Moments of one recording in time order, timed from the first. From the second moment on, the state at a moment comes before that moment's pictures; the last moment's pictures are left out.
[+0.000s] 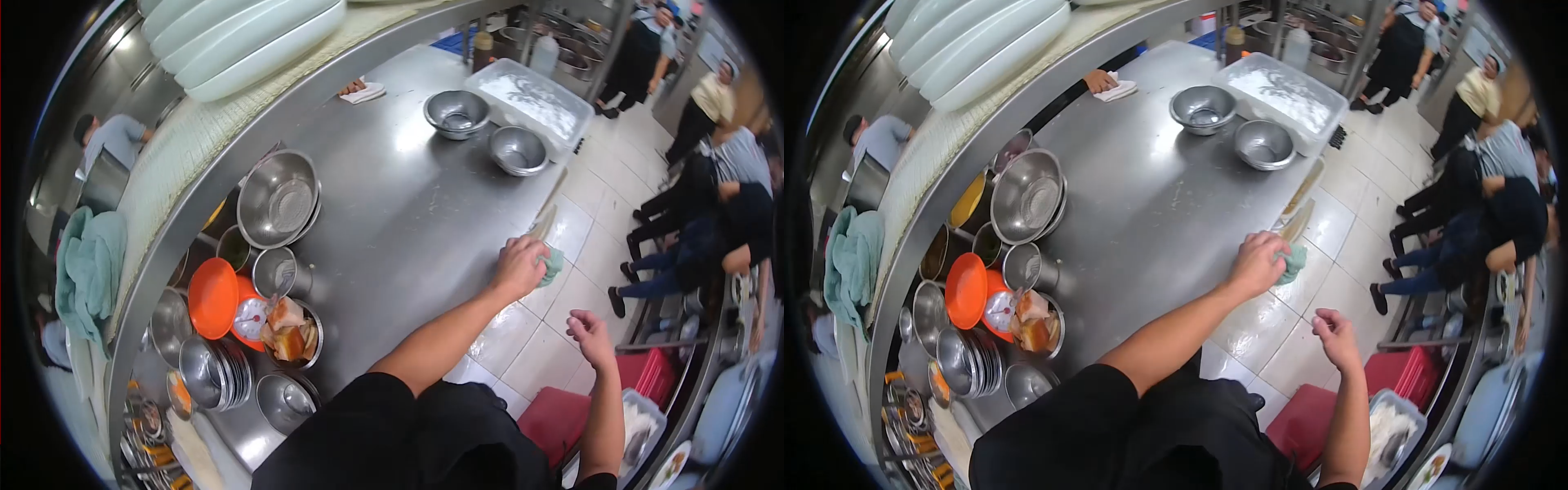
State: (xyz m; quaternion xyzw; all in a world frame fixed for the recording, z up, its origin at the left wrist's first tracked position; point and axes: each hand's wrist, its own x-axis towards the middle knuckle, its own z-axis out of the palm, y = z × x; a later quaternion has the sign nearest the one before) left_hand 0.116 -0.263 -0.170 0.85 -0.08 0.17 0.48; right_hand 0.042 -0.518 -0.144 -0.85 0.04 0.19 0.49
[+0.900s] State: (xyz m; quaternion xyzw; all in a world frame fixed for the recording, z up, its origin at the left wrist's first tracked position) left_hand 0.215 -0.283 -0.203 0.94 -0.05 0.17 0.31; right_hand 0.383 -0.409 -0.192 -0.76 -0.04 0.18 0.62
